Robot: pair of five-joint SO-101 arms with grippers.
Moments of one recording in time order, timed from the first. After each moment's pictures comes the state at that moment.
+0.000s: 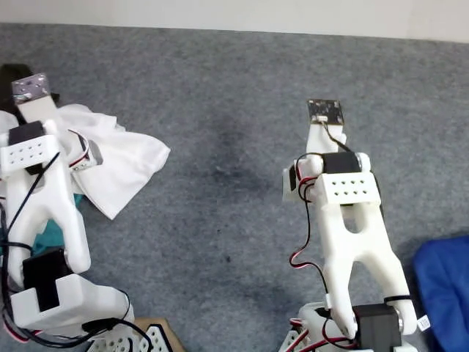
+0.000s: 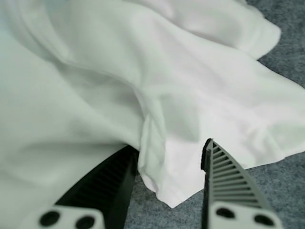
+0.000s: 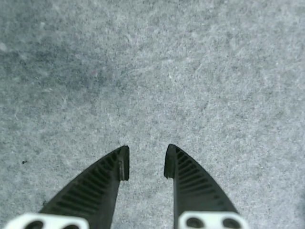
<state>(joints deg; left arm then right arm) -27.2 -0.7 15.0 65.7 4.4 -9.8 -19.4 30.3 70.0 -5.1</state>
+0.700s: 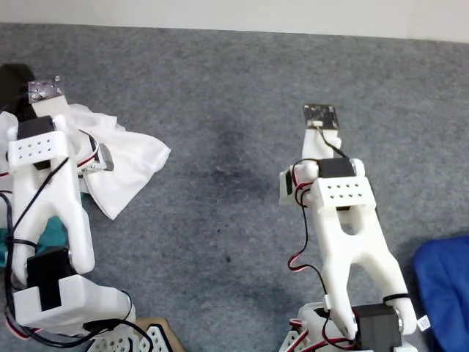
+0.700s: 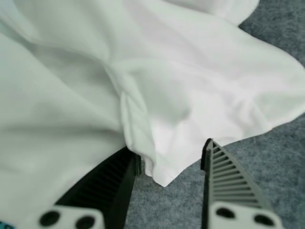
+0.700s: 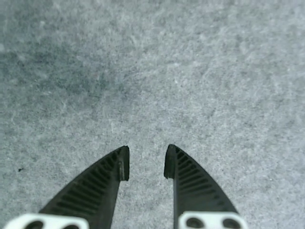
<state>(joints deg) -24.1 -0.7 12.5 73.4 4.4 -10.5 -19.4 34.7 64.3 -5.1</state>
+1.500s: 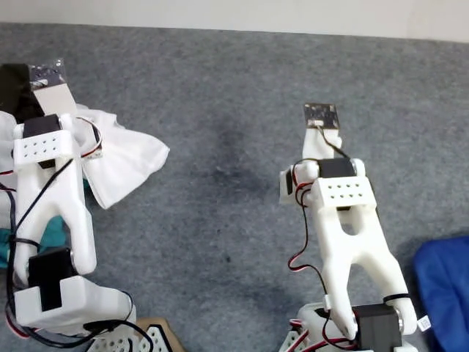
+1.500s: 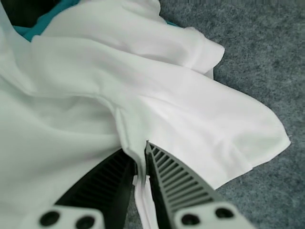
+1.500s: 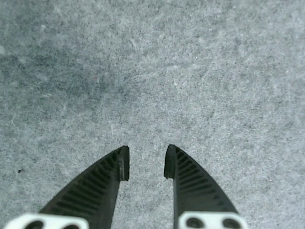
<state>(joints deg) -23.0 -1.0 13.3 61.8 4.4 -10.6 -19.4 34.7 64.3 -5.1</state>
